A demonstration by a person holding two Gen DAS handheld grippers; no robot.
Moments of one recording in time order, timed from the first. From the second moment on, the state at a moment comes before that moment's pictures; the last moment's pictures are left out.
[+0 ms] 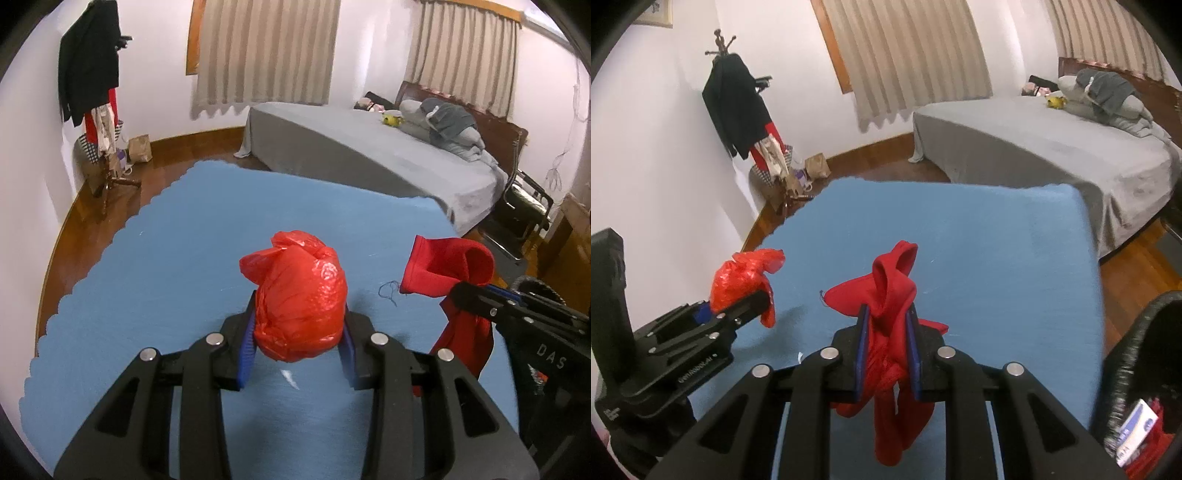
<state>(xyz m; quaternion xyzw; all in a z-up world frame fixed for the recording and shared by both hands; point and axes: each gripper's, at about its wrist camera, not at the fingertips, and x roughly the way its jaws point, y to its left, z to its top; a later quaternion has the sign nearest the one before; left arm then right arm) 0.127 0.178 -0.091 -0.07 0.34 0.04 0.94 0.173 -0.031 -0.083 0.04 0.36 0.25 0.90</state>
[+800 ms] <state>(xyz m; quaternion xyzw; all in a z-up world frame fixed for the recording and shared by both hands) 0.062 0.086 -0.016 -0.05 0.27 -0.02 0.96 0.095 -0.127 -0.011 0.05 0.29 0.19 0.94</state>
